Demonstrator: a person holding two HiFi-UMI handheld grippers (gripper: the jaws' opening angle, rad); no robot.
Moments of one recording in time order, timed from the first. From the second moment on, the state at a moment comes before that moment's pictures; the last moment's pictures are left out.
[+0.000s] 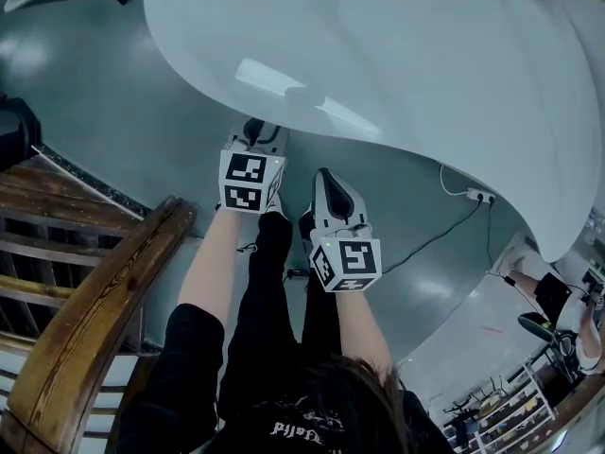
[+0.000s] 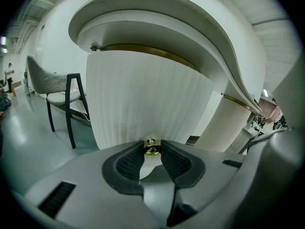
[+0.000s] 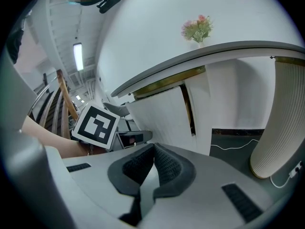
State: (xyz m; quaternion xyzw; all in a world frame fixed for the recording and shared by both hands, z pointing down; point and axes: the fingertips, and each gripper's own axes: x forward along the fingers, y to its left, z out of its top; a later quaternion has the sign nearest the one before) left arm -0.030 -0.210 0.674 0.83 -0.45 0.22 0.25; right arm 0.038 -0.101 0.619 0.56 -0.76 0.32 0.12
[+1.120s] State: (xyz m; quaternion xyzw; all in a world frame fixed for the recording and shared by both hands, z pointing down) left arm -0.014 -0.243 0.674 0.84 -0.46 0.21 0.21; right arm 0.057 -0.127 0.617 0.56 -0.77 0.29 0.11
